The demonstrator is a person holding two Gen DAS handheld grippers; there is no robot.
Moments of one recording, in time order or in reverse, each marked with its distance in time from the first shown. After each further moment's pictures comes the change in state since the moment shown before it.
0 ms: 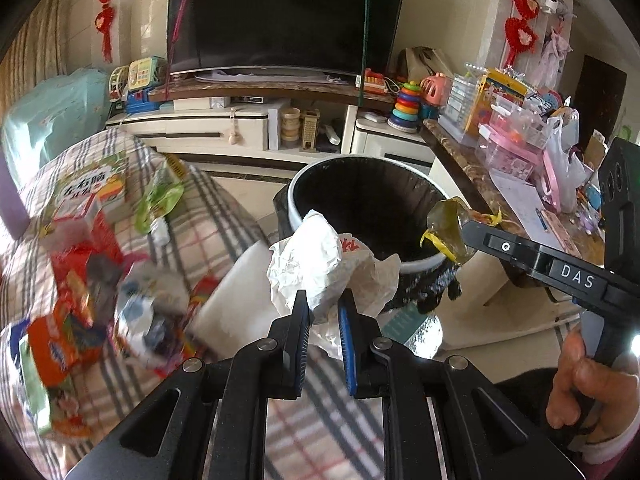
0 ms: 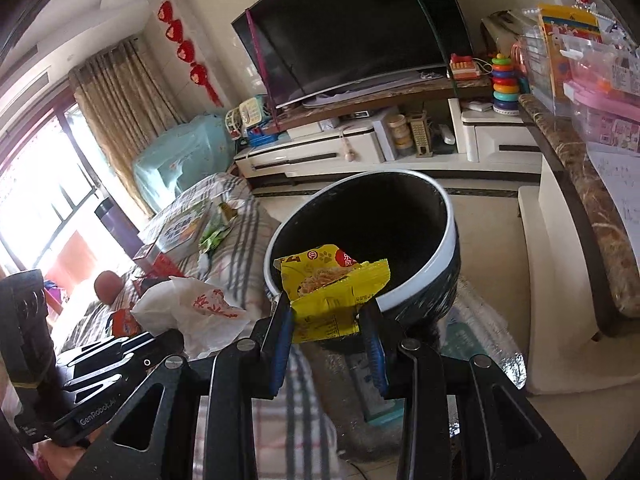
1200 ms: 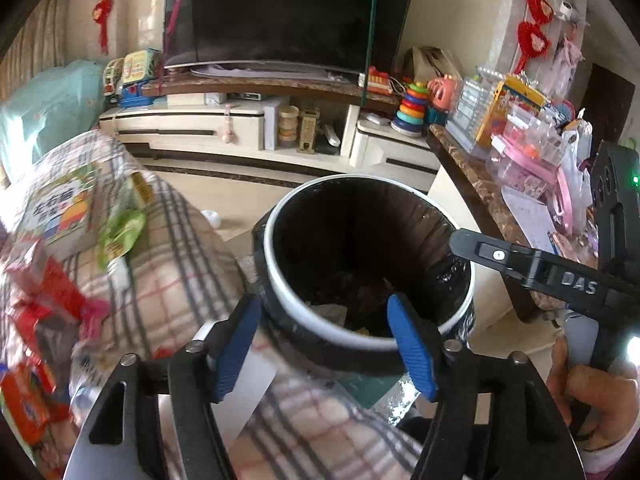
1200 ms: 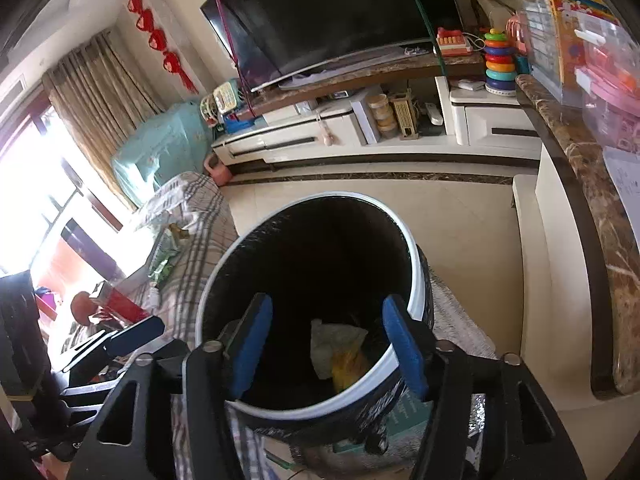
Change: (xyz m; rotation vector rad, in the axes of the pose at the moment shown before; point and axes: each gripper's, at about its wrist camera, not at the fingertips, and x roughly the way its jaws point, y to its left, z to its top) left arm 0.065 -0.017 0.038 -0.049 -0.001 0.004; right arm 0.050 -0.046 0.053 0.041 0.091 -0.024
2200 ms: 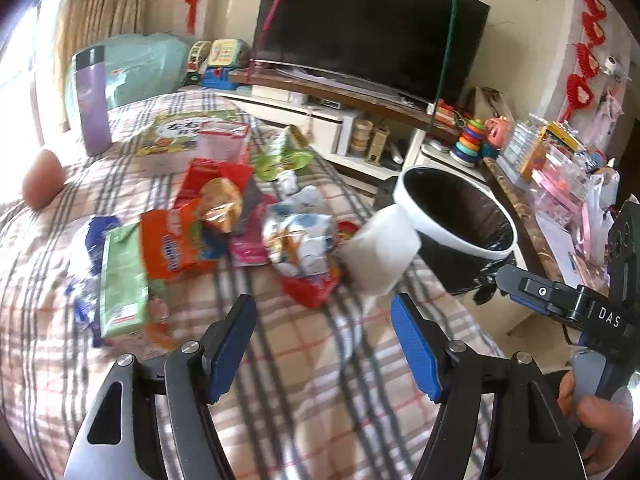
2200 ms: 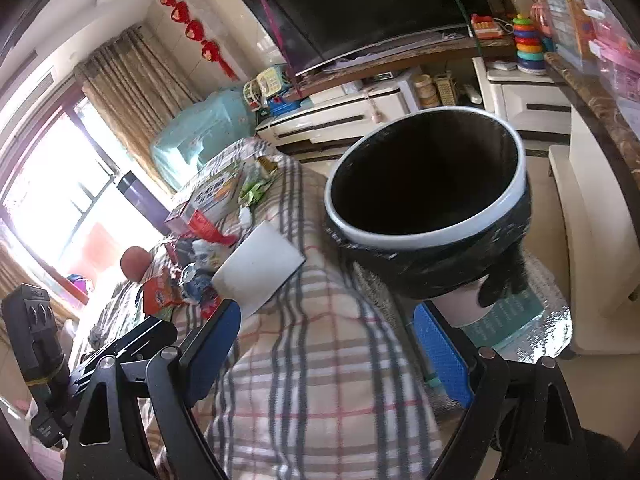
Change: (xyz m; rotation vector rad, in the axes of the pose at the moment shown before) left arm -0.130 0.061 -0.116 -0.191 -0.066 0.118; right arm -0.026 0.089 -0.096 -0.003 0.031 0.126
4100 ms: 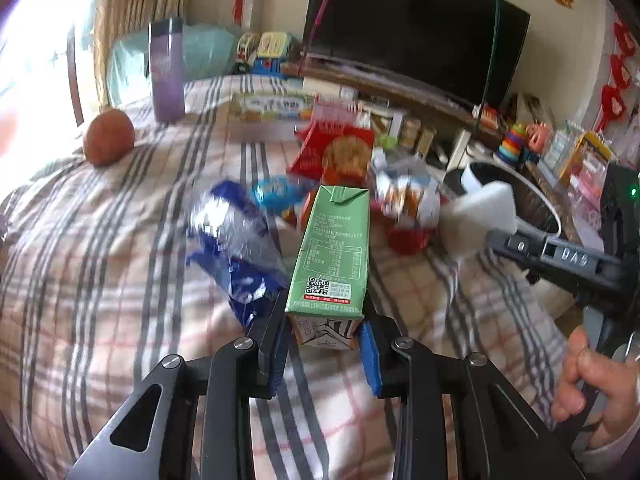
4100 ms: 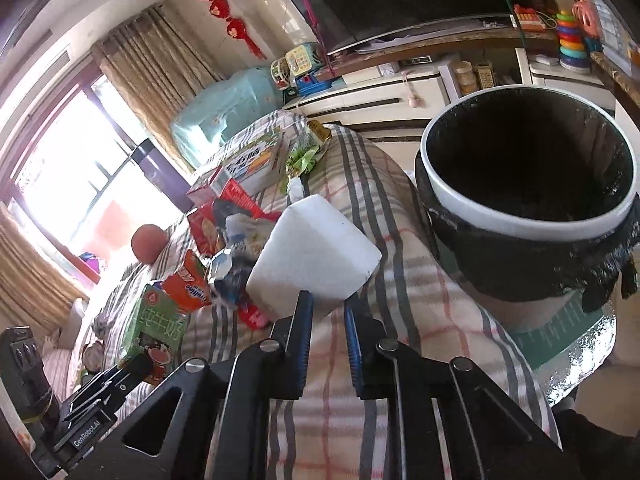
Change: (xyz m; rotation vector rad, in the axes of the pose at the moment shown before) left arm -0.025 0.063 -0.036 -0.058 0.022 0.118; right arm 0.063 0.055 -0.010 -0.057 0.049 0.064
